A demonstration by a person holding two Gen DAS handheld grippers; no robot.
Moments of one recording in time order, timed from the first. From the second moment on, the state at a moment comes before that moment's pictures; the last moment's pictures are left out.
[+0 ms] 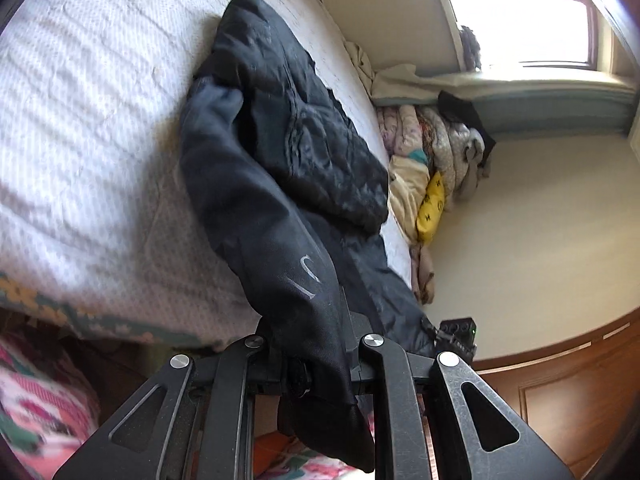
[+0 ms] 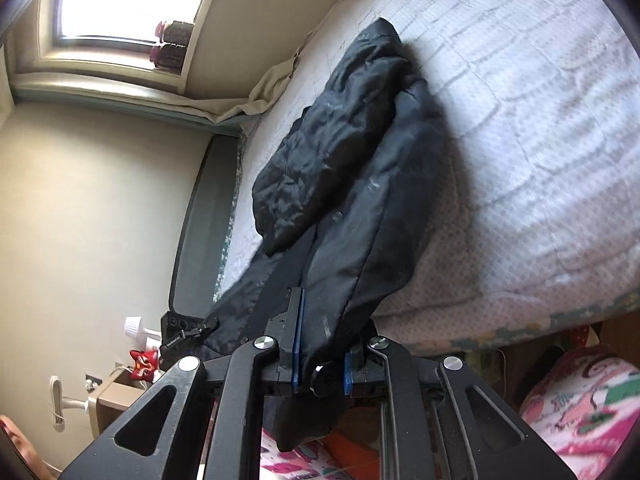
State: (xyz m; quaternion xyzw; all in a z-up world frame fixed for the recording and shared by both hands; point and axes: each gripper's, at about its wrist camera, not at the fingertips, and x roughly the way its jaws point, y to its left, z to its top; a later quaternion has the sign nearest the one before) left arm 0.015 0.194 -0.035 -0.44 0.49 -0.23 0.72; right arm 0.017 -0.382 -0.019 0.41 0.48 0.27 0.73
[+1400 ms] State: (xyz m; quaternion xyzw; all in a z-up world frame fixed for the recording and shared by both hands) left arm 0.282 0.214 -0.027 -0.45 0.46 -0.10 0.76; right arm 0.293 -0.373 -0.038 0.46 0.45 0.15 0.75
